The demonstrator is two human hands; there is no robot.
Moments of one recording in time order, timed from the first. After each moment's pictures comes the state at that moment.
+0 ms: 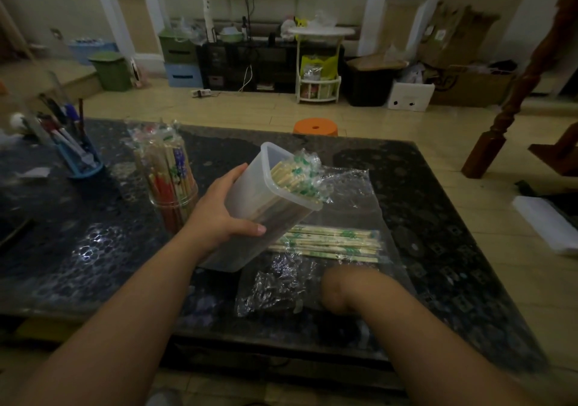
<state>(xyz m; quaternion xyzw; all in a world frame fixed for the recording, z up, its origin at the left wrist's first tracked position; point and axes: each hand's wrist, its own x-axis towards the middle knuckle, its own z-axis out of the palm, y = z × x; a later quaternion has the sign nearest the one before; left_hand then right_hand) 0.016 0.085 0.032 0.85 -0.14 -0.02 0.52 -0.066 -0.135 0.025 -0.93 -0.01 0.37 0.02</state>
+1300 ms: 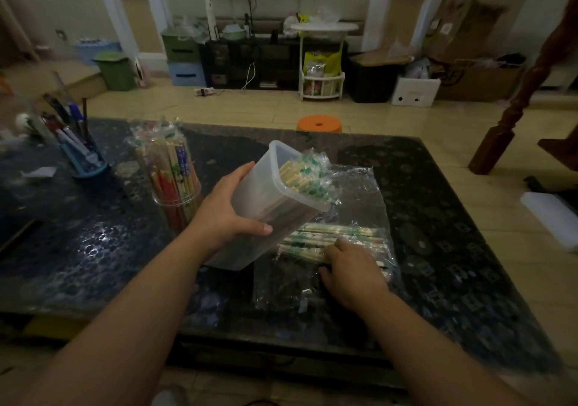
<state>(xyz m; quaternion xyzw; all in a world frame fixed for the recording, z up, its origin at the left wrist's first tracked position) 0.012 0.081 0.037 0.85 -0.14 -0.03 0.50 -0.050 -0.159 -0.044 -1.00 -0.02 0.03 0.09</state>
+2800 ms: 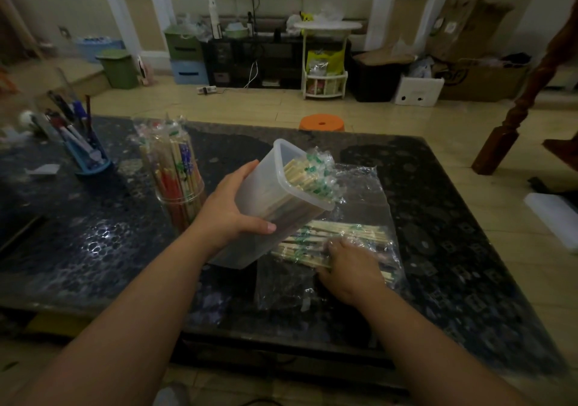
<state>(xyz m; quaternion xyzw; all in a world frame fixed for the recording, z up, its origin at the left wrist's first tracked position) 0.016 0.084 0.033 0.85 -0.14 -0.02 0.50 -0.044 -0.156 -0.050 -0.99 0.01 0.05 0.10</state>
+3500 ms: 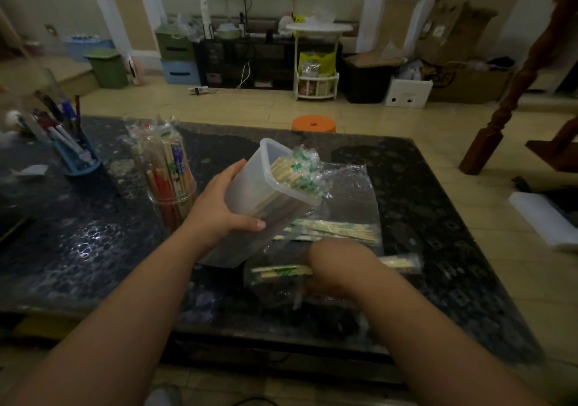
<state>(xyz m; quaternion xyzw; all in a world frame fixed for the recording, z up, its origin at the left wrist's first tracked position) 0.013 0.084 0.036 0.83 -0.13 -0.03 0.53 -0.061 -0.133 0.033 -0.97 -0.15 0.17 -0.02</state>
